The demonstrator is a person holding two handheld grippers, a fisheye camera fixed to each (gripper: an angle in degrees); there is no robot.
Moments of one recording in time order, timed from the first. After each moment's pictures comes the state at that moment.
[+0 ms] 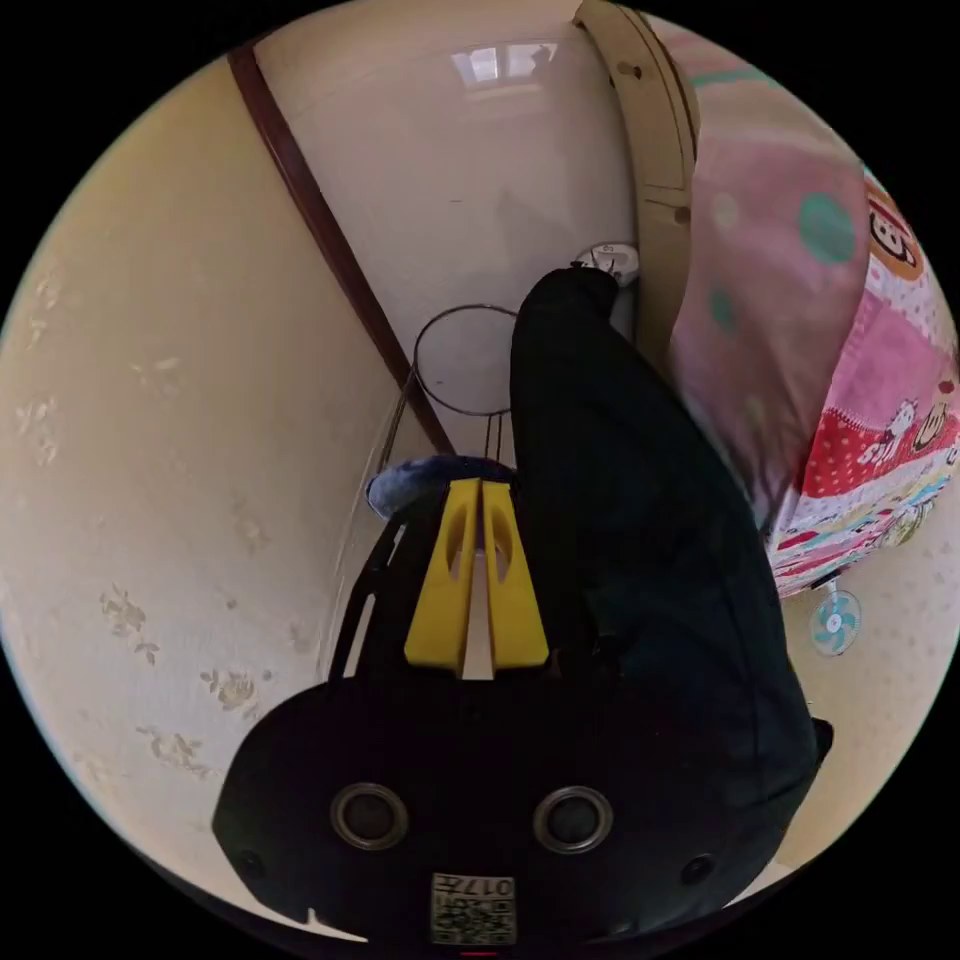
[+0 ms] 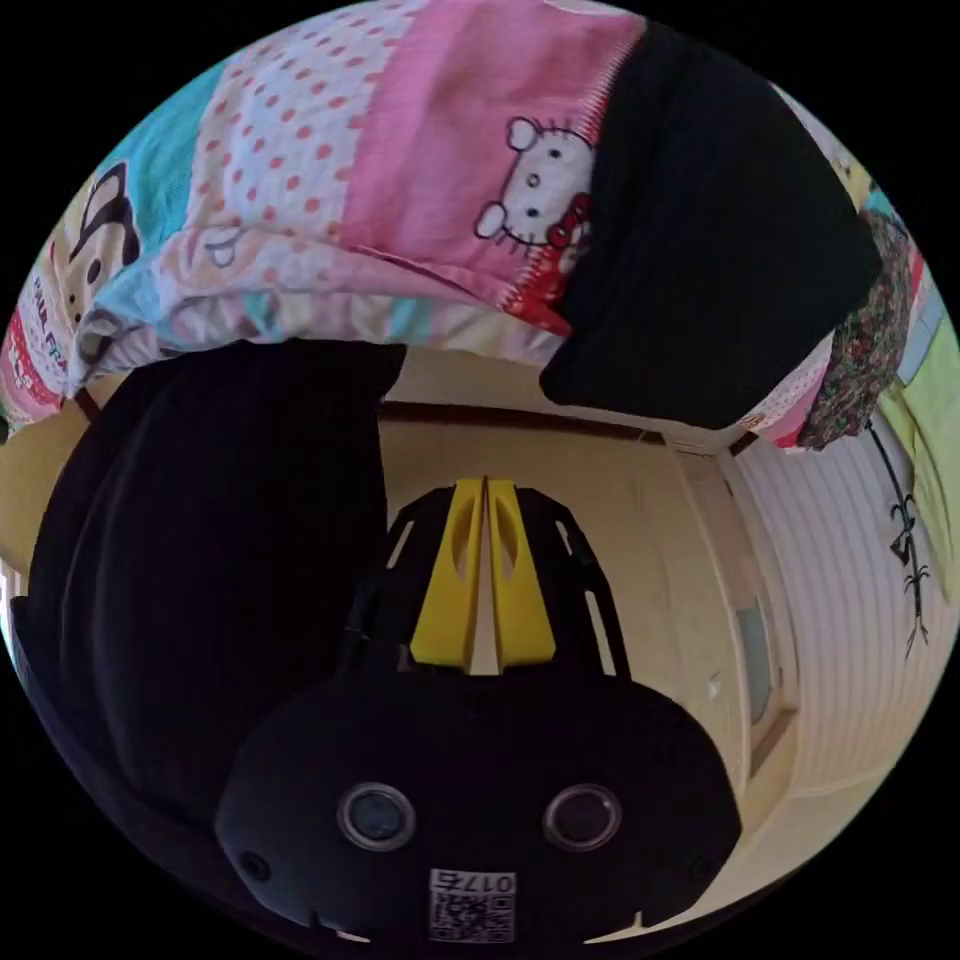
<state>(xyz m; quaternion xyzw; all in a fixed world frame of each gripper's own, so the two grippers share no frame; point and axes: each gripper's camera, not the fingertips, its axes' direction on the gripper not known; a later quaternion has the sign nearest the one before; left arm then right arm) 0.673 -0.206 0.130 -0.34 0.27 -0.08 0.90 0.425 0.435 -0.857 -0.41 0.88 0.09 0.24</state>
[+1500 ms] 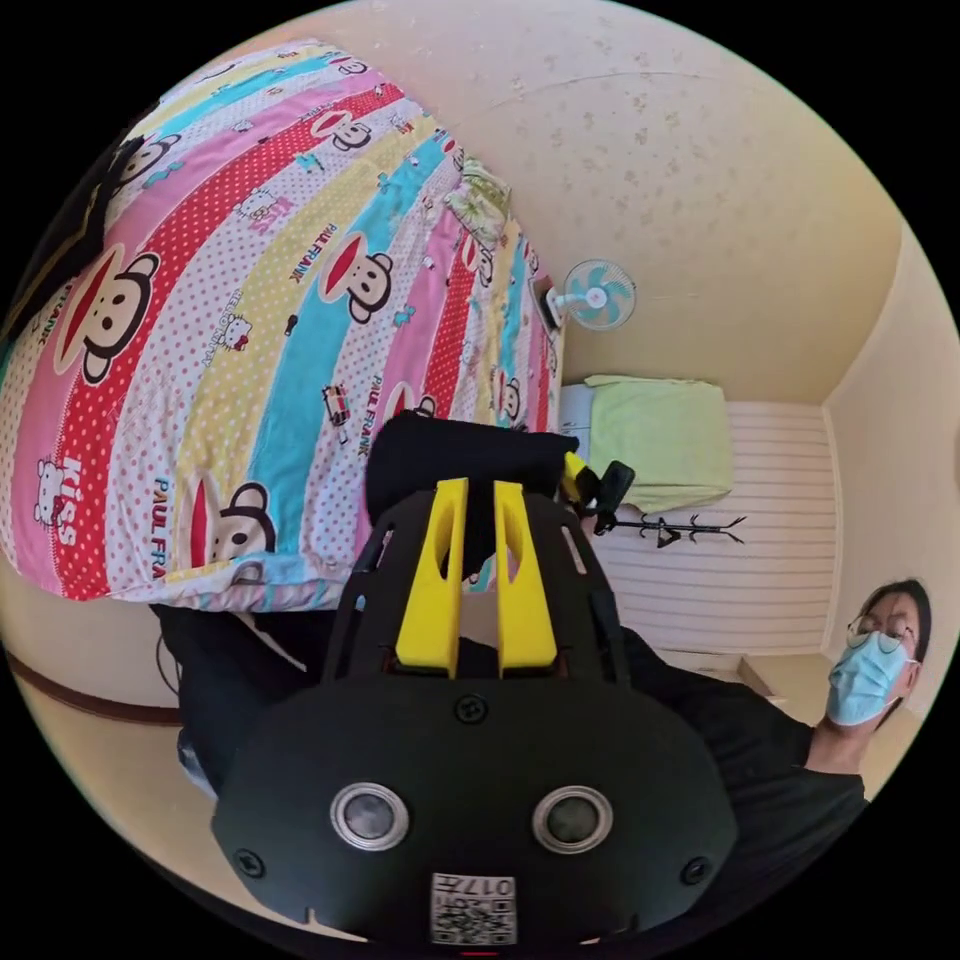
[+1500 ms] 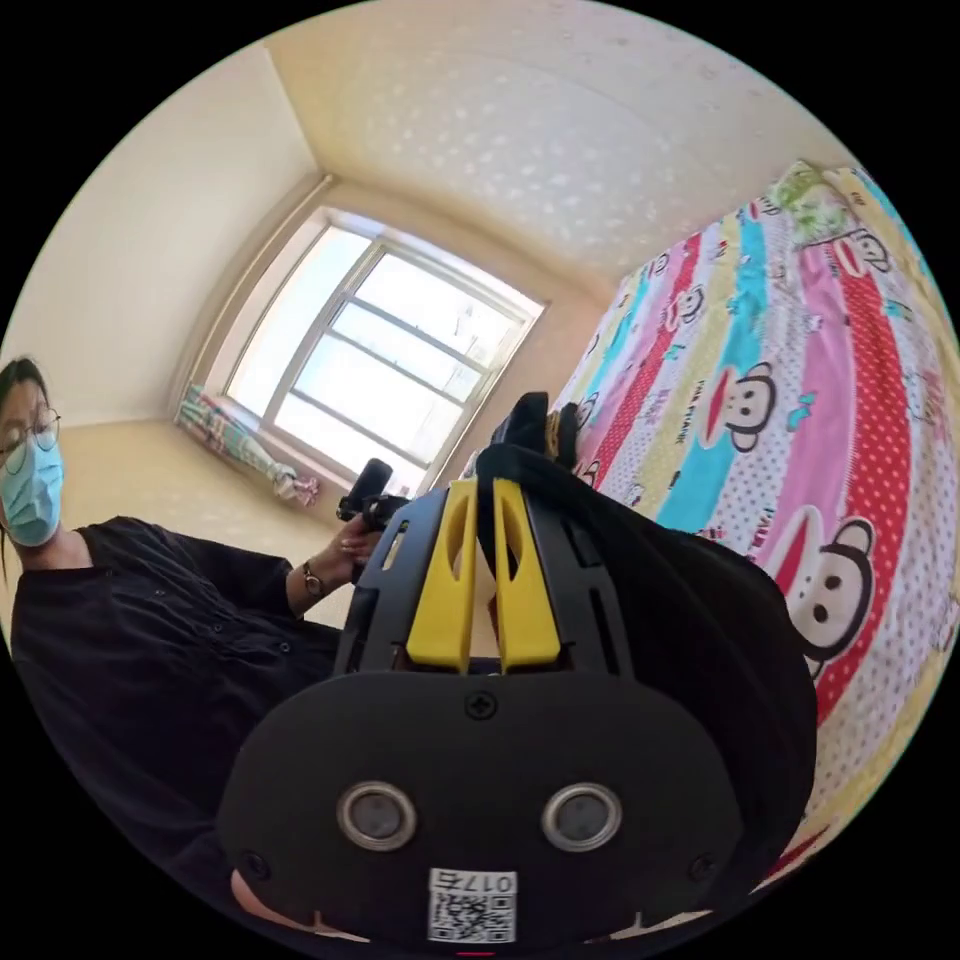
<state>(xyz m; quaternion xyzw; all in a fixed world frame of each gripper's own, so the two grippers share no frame) 0.915 -0.054 -0.155 0.04 0.56 0.36 0.75 -0.023 0.366 -0.765 -0.47 0.23 -0.31 0.79</state>
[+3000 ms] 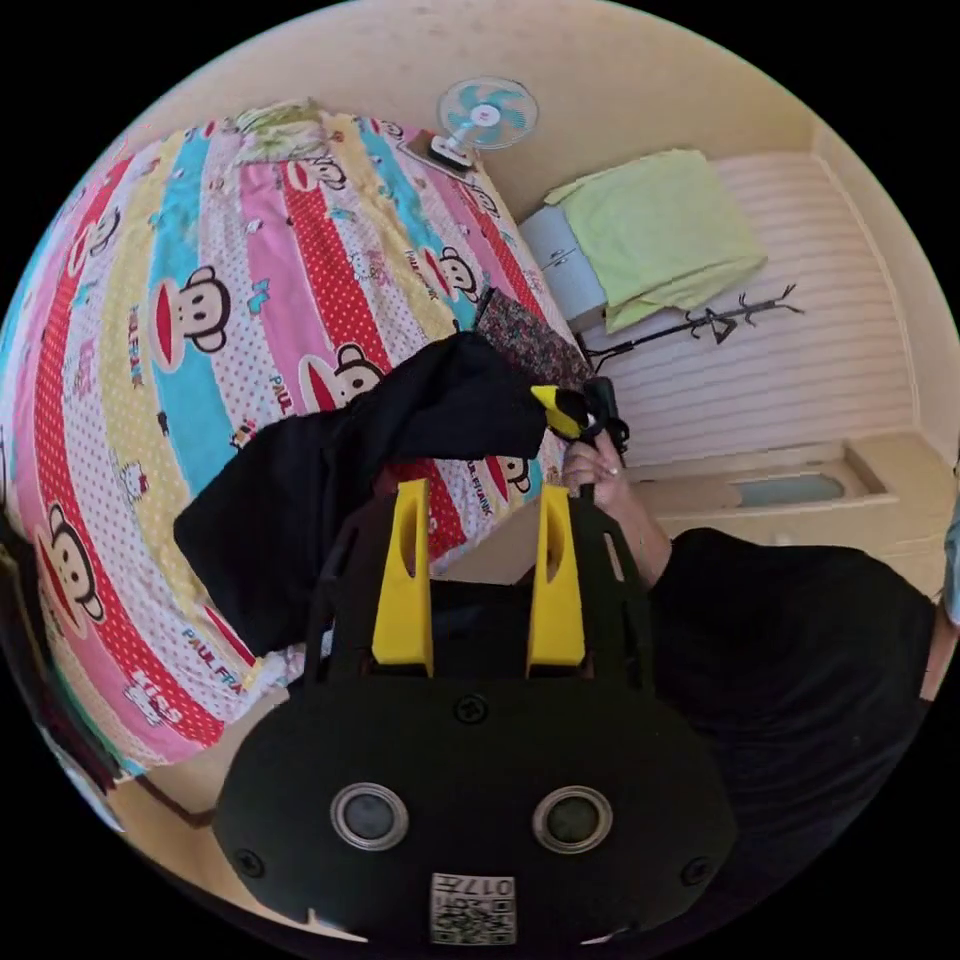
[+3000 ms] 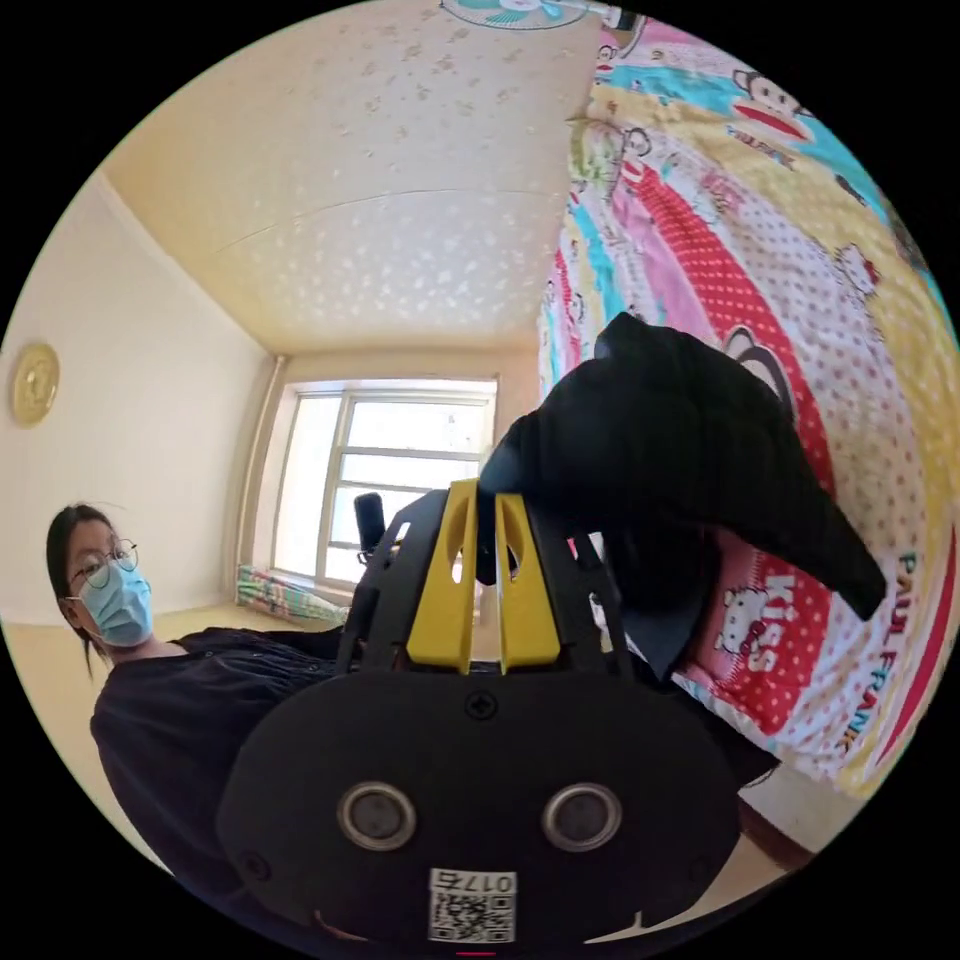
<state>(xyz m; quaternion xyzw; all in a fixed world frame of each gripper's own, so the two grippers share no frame) 1.086 0.167 0.171 0.09 0.32 0.65 0.68 -0.098 0.340 -0.900 -0.29 0.18 -0.13 0.93</state>
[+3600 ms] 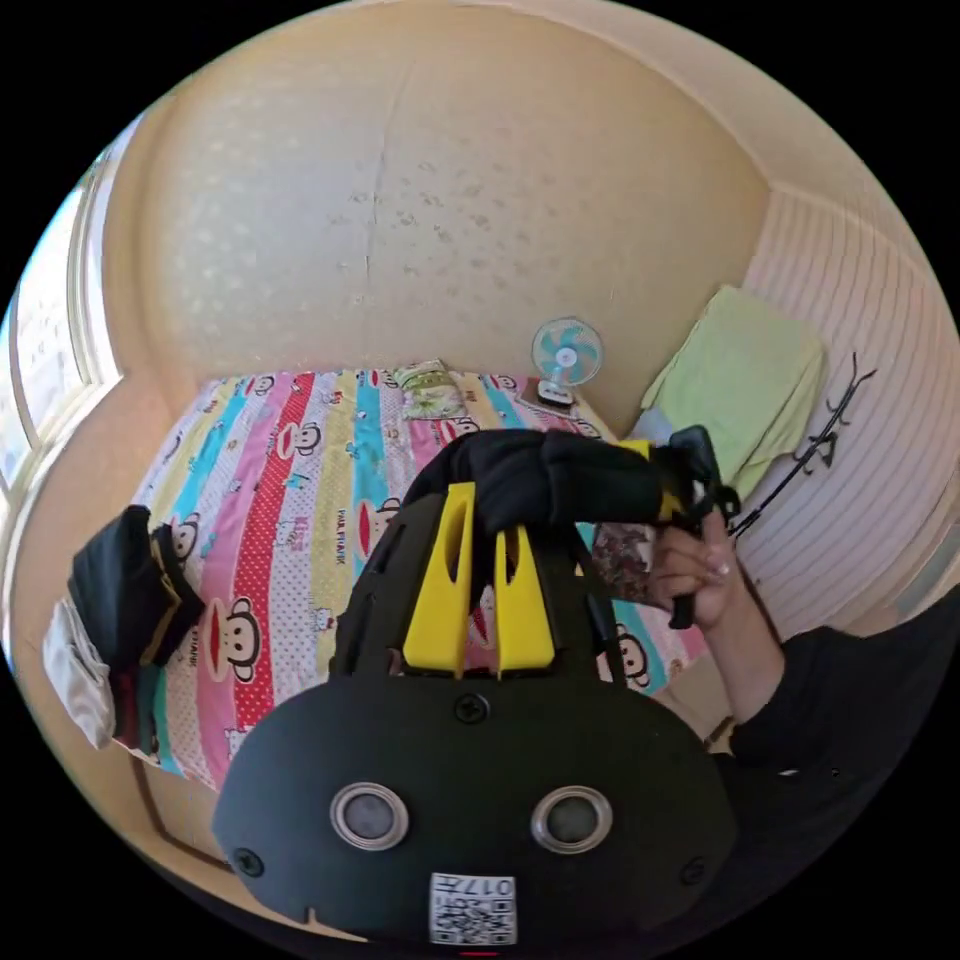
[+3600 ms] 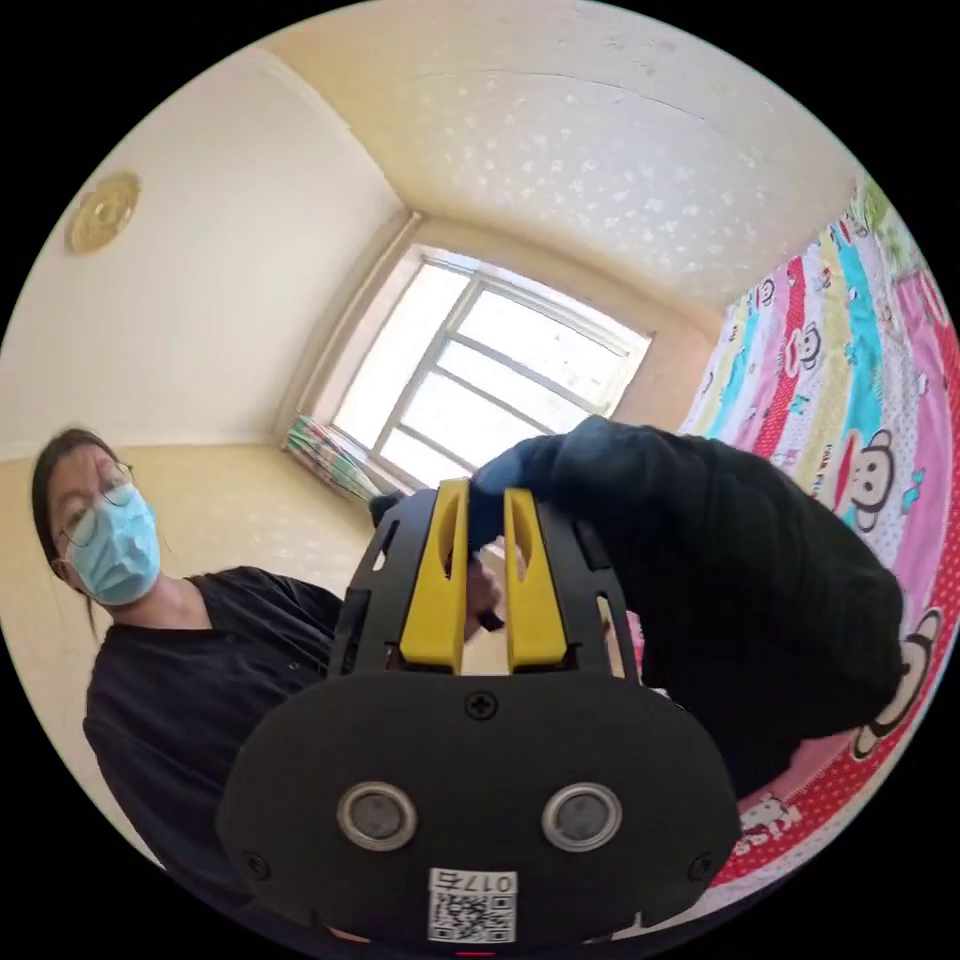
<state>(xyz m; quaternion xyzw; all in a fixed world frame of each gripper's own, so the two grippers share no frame) 0.939 0.264 0.252 0.43 0.37 0.45 0.69 -0.167 0.518 -0.702 -0.47 0.09 -0.29 0.83</state>
